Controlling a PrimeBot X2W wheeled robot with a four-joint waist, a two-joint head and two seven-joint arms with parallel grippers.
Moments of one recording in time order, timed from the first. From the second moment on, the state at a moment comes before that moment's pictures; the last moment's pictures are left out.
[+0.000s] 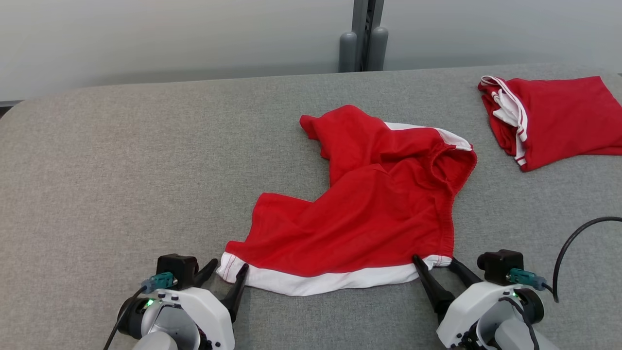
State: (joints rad) left arm -0.21 0.17 -0.39 0.49 -0.48 -0.05 0.05; right arm -0.37 -0.18 0.62 0.75 0.70 0.13 -0.25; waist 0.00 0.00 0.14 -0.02
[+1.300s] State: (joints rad) left arm -0.22 0.22 -0.35 0.13 -0.57 -0.05 0.07; right arm -0.37 -0.27 0.51 0.51 0.64 0.13 -0.25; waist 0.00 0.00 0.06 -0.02
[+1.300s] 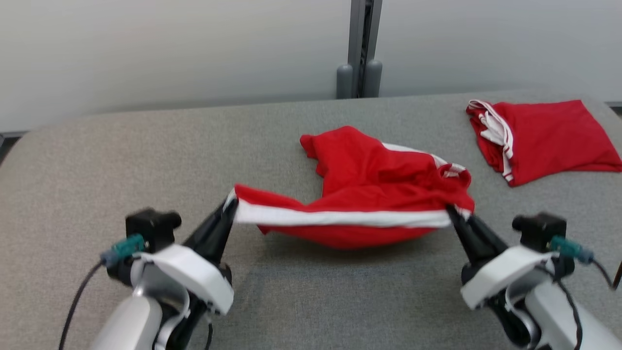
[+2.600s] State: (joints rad) left arm -1.85 0.21 -0.32 0.91 -0.51 -0.11 -0.12; right arm -1.82 -0.44 0.81 0.74 0.80 0.13 -0.24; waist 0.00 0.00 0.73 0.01
